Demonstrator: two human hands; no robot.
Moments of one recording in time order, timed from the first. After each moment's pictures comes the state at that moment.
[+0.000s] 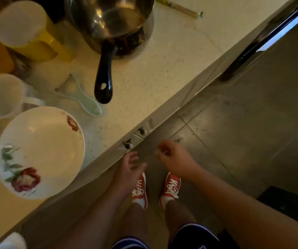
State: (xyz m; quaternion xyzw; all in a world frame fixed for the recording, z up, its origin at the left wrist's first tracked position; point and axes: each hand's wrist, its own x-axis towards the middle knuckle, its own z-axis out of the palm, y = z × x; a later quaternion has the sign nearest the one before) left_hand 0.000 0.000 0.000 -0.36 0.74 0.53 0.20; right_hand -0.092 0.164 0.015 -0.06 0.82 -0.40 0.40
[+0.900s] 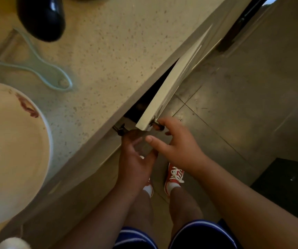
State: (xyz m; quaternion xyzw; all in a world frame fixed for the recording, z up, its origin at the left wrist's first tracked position) left_hand -0.003 0.017 -0.030 -0.27 0.76 0.58 0.11; right_hand -0.076 0.150 -0.005 -0.09 0.84 -0.47 0.24
